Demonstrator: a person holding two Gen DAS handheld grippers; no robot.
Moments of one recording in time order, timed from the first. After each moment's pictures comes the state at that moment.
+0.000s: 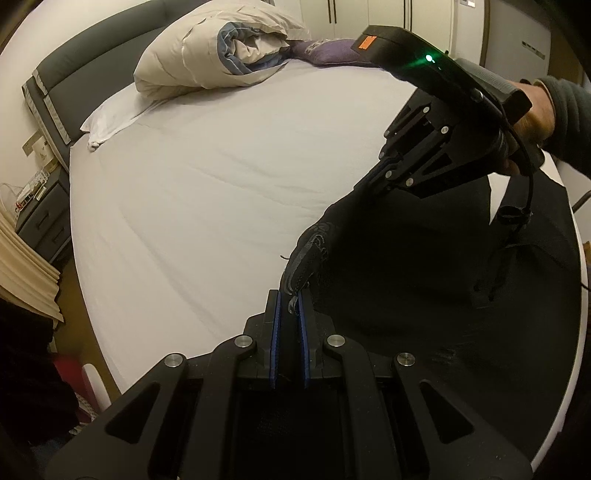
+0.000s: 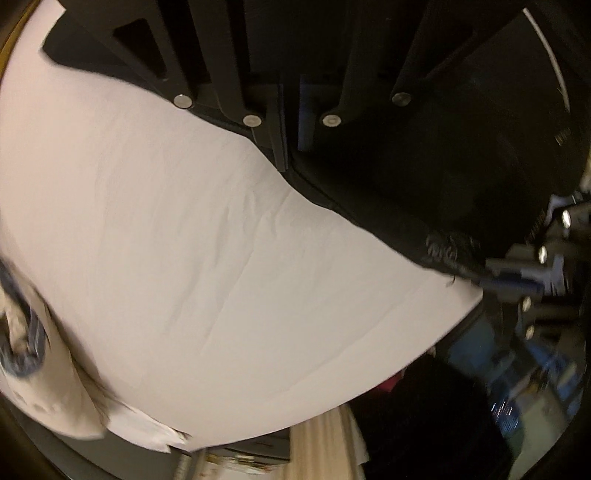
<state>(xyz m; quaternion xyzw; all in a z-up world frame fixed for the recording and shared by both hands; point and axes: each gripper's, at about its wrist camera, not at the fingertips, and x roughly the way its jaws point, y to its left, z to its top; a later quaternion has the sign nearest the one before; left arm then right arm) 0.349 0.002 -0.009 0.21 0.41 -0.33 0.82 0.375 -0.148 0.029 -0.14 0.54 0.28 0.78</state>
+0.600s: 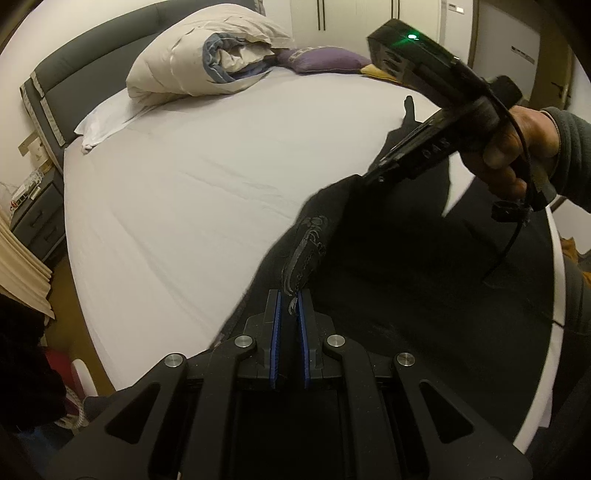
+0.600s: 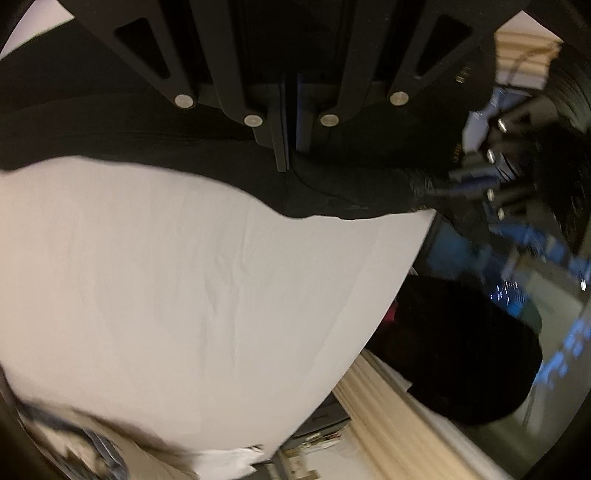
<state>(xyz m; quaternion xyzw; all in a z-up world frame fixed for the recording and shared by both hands) 0.289 0.001 -0.004 0.20 0.40 -0.35 0.82 0.330 -0.186 0.030 0.12 0.56 0.25 0.78</state>
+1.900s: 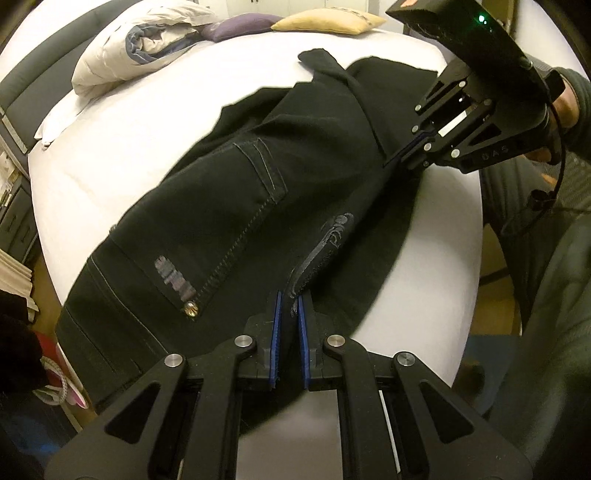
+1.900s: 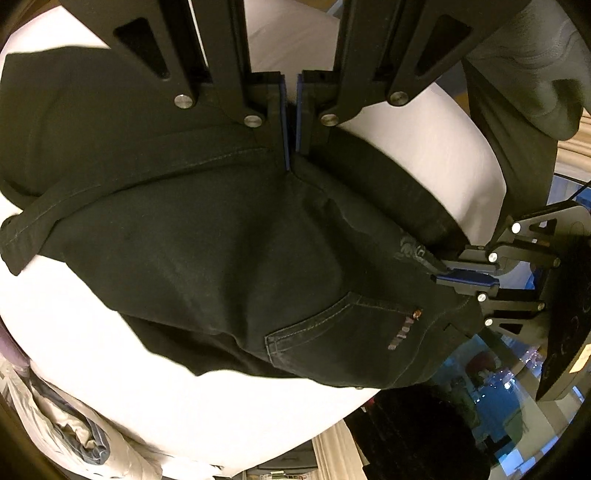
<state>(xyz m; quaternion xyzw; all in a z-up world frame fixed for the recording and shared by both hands) 0.042 -0.009 -0.050 0.27 0.43 -0.41 0.76 0.109 -0.123 0.030 -0.07 0.58 0.22 0.79</state>
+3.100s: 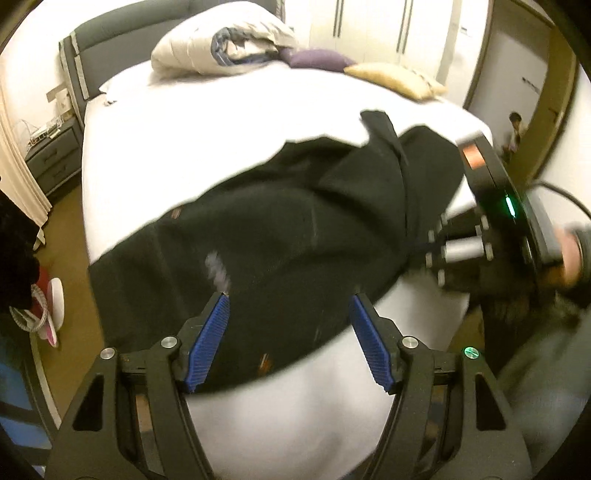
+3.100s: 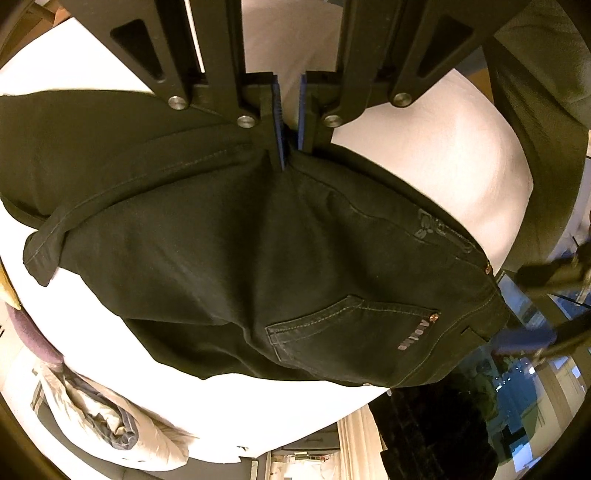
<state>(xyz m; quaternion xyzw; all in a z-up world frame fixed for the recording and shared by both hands) 0.052 0.010 -0.003 0.12 0.42 -0.33 0.84 0.052 -0.089 0.004 -0.08 0.53 0.15 0.83</state>
